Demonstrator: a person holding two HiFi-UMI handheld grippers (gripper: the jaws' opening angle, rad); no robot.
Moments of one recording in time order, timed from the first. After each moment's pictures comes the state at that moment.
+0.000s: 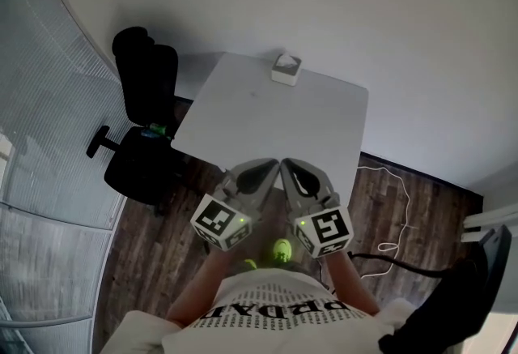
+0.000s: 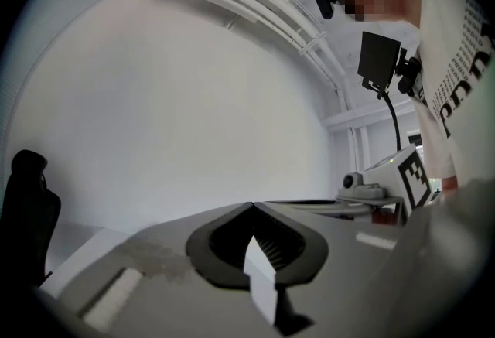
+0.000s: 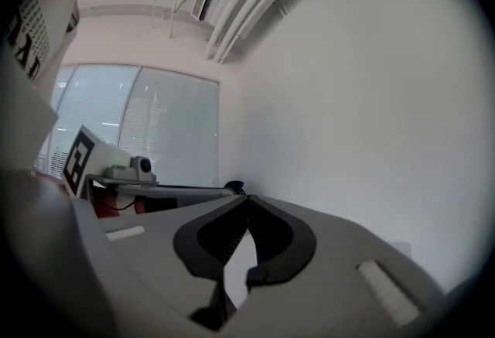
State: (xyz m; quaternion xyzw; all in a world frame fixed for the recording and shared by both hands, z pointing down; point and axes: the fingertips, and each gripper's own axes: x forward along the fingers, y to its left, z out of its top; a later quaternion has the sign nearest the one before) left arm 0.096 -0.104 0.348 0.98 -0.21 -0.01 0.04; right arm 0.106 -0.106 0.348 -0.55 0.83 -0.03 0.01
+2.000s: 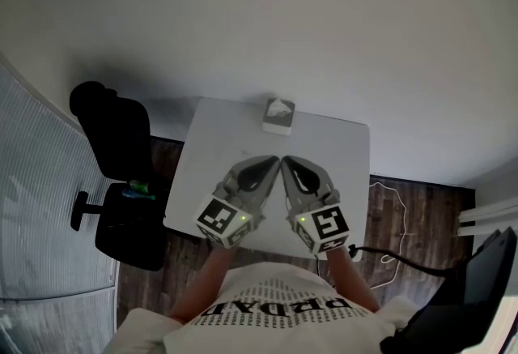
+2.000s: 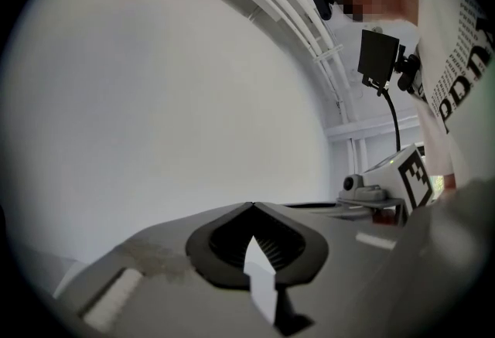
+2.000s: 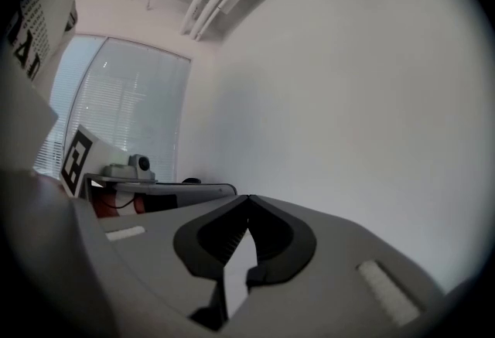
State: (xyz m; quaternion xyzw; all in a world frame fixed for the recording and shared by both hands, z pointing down) left arm 0.138 -0.388 0.339 0.99 -0.14 -0.04 0.05; right arm 0.149 -0.387 0.343 -0.62 0.78 -0.03 -0.02
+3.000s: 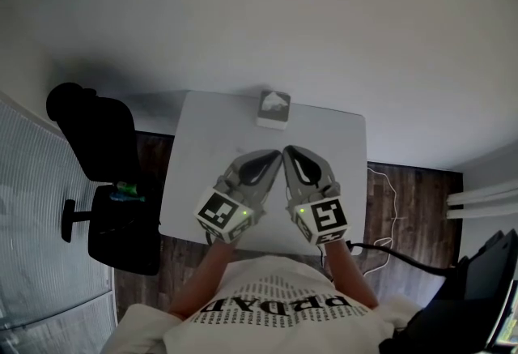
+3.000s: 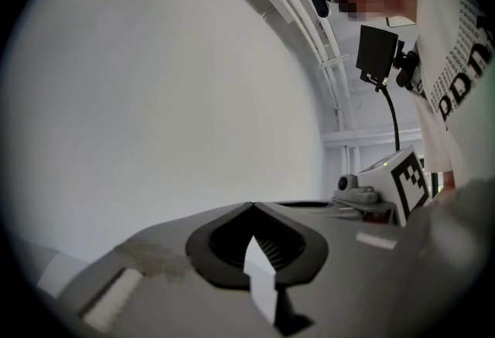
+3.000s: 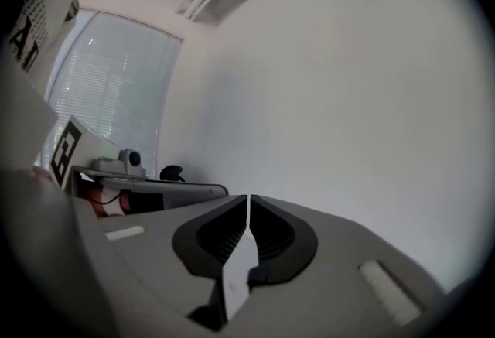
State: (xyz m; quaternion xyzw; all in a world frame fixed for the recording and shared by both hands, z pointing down) left arm 0.147 -0.438 0.369 0.99 -0.09 -0.04 0.09; right arm 0.164 -0.446 0.370 -0.66 0.74 -0.03 -0.06
